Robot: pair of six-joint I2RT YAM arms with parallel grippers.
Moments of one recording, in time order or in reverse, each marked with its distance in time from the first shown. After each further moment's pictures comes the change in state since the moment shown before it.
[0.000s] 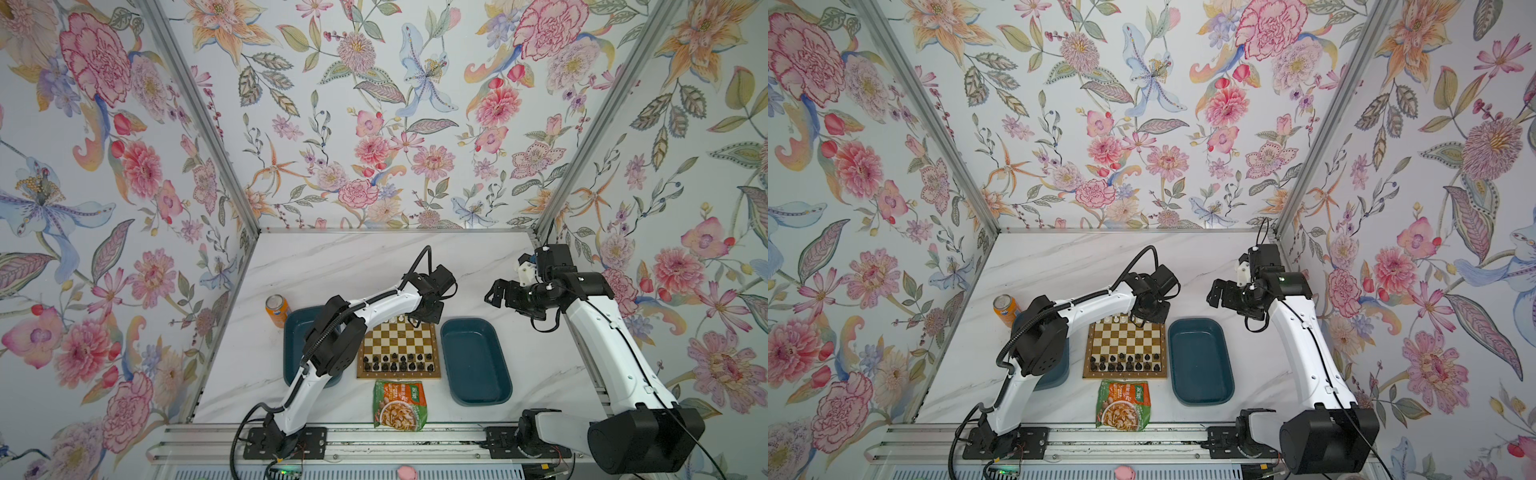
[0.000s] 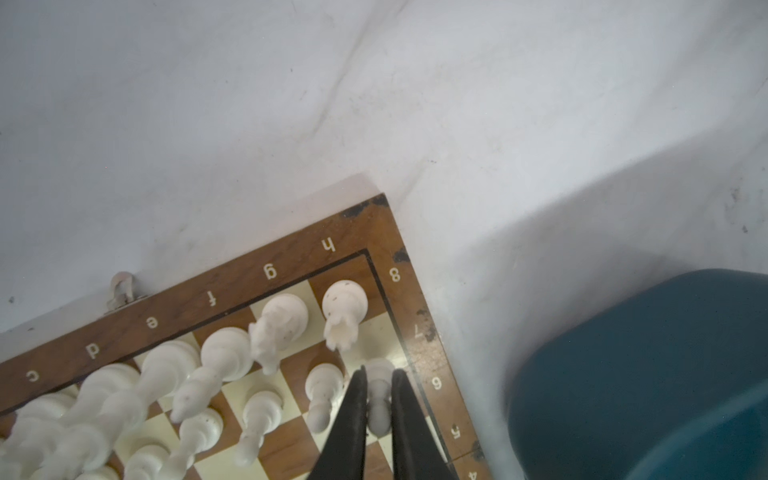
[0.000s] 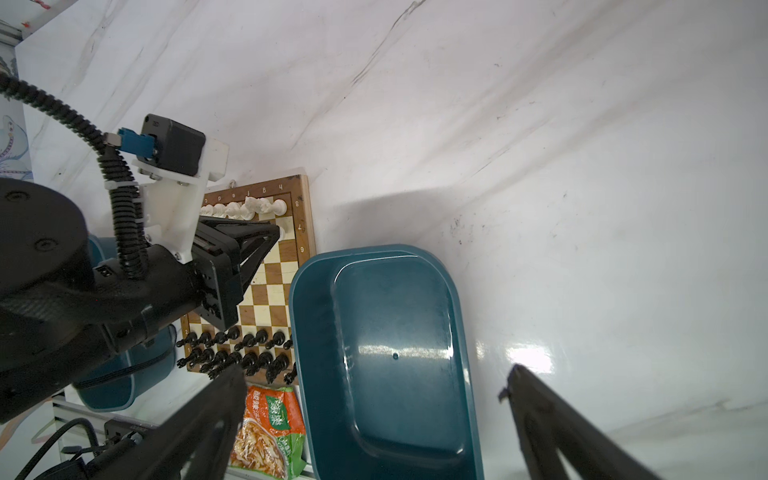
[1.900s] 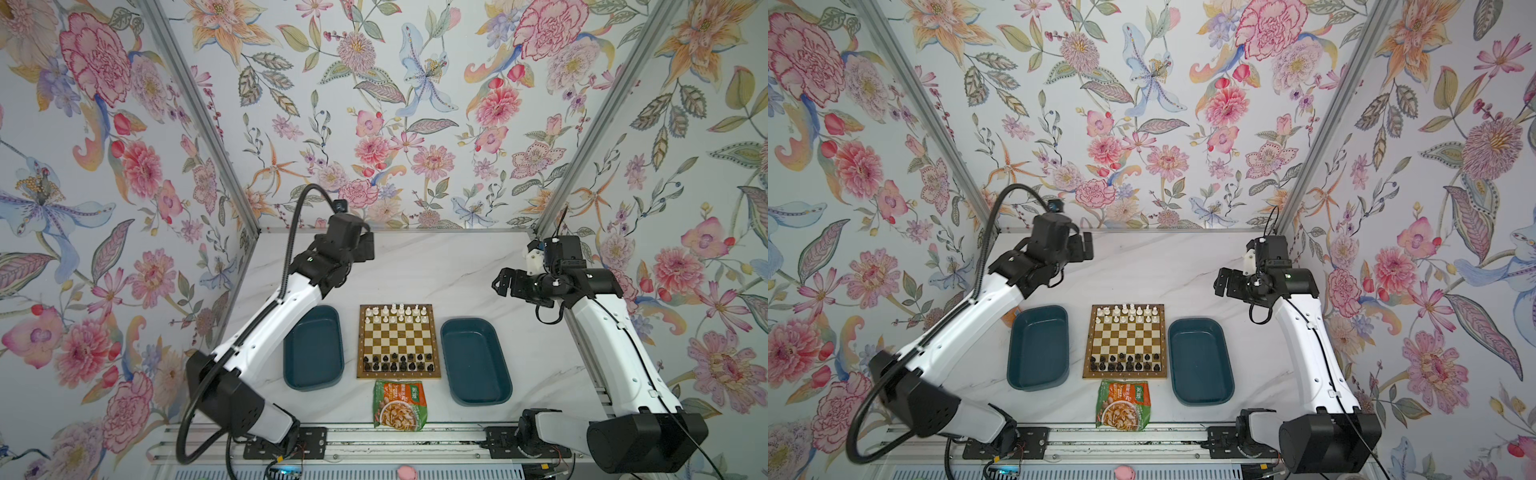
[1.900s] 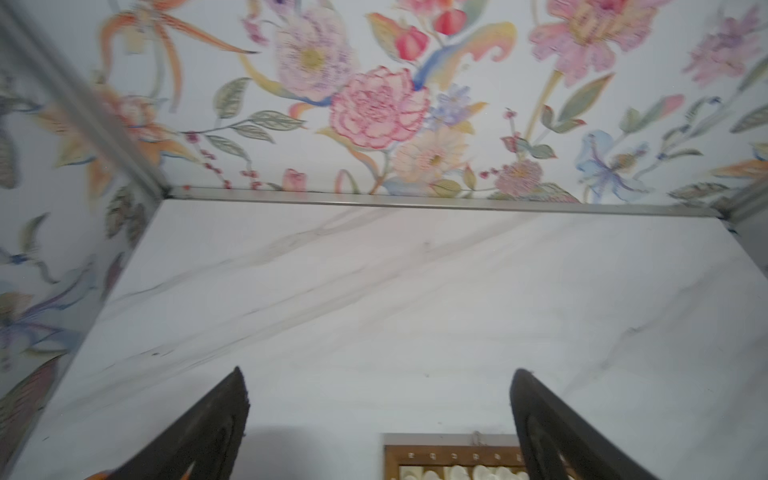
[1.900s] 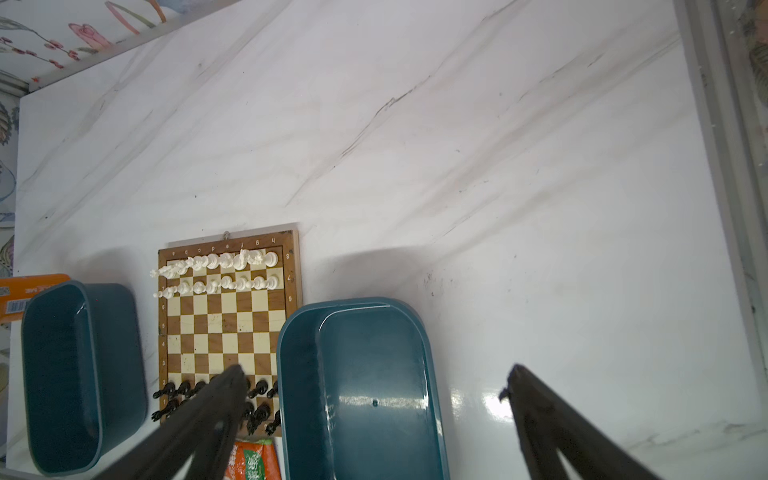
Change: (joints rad) left arm 0.387 -0.864 -0.467 0.319 -0.423 0.165; right arm -0.023 -0.005 0.072 0.082 0.099 -0.019
